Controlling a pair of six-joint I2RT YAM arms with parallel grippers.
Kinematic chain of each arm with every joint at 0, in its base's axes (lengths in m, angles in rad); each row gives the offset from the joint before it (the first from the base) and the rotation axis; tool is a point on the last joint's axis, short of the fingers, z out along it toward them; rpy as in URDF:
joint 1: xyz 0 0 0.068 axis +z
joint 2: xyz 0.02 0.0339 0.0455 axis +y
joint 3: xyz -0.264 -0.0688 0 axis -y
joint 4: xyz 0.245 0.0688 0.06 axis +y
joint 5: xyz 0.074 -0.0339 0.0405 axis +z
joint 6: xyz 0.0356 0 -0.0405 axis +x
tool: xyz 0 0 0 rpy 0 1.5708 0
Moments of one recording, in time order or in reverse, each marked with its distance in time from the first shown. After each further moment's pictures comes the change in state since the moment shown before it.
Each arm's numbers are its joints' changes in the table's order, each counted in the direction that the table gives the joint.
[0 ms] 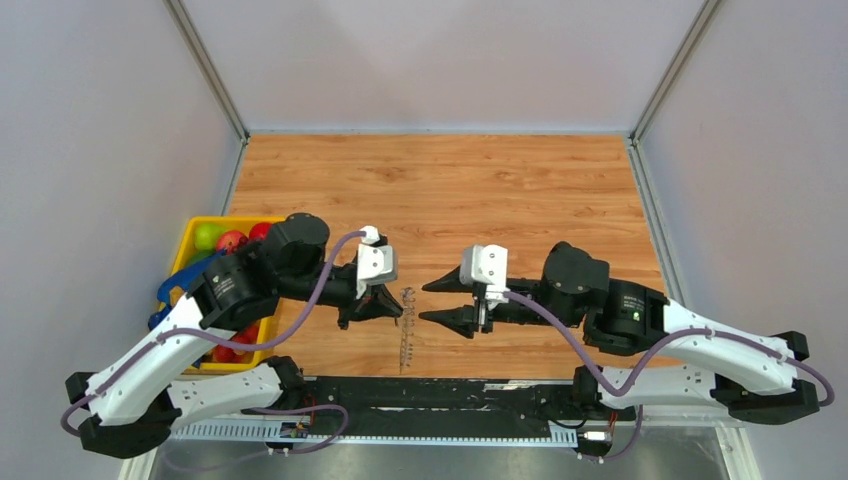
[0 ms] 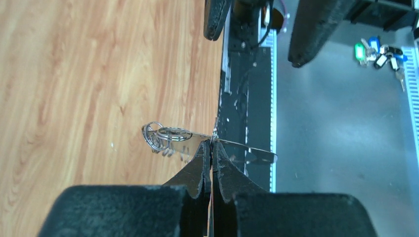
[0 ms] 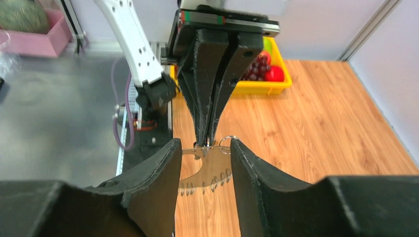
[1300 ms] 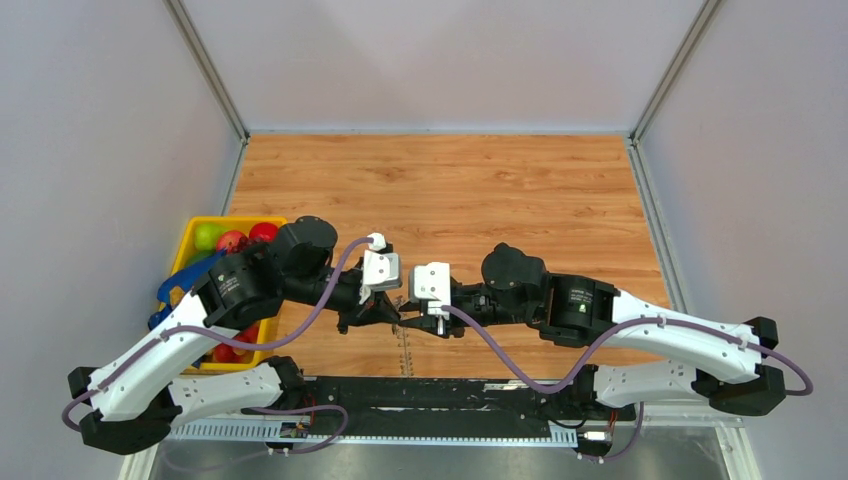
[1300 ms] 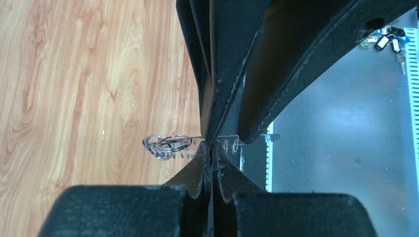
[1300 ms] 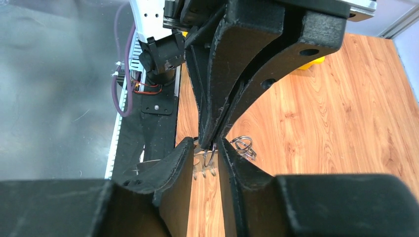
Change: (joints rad) left arm -0.025 0.033 0.000 0.085 0.016 0.024; right arm -0.013 0.178 0.031 0.096 0.092 -0.107
